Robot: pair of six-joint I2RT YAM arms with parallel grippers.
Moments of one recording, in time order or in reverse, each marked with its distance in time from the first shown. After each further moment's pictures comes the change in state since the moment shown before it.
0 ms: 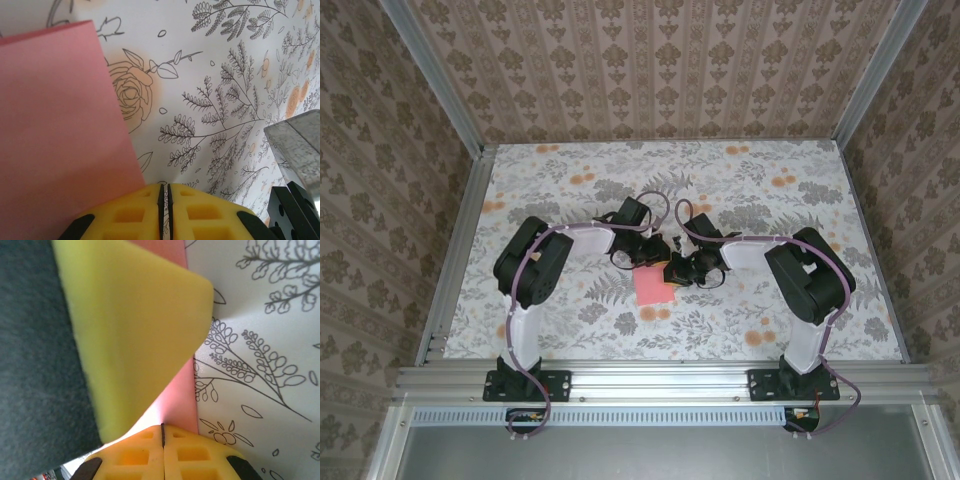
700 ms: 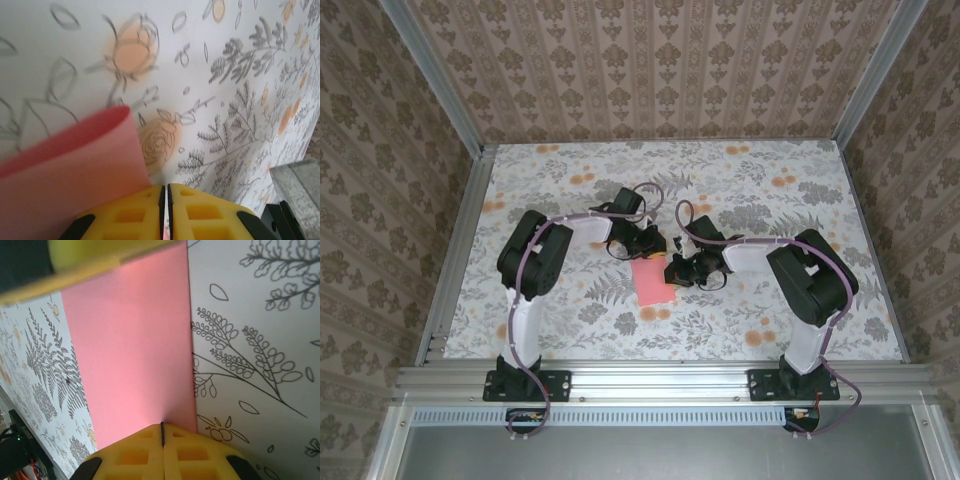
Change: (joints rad) left arm 0.074 0.074 0.118 -0.093 0.059 0.035; right arm -0.002 -0.019 -0.039 0.027 0.002 -0.042
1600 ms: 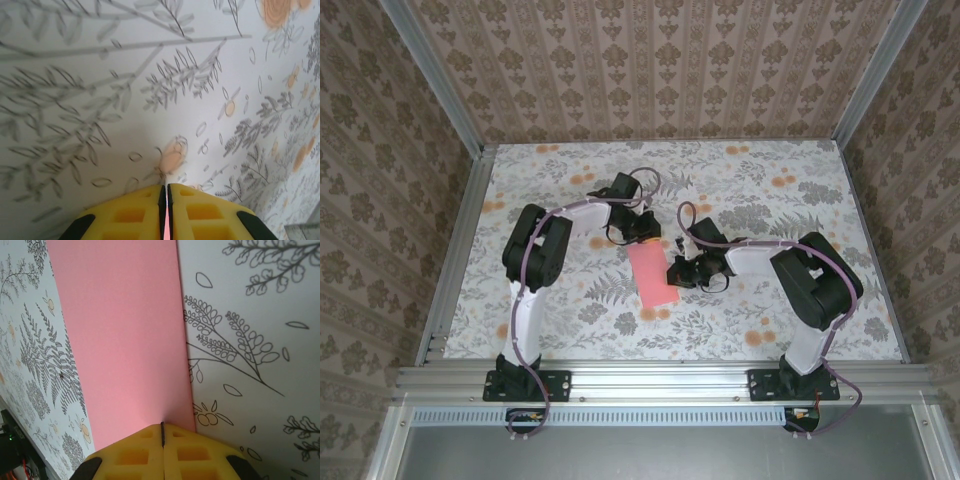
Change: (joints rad) left arm 0.053 0.085 0.185 -0.127 -0.079 0.093; right arm -0.001 -0.031 -0.037 0.015 0.022 -0.012
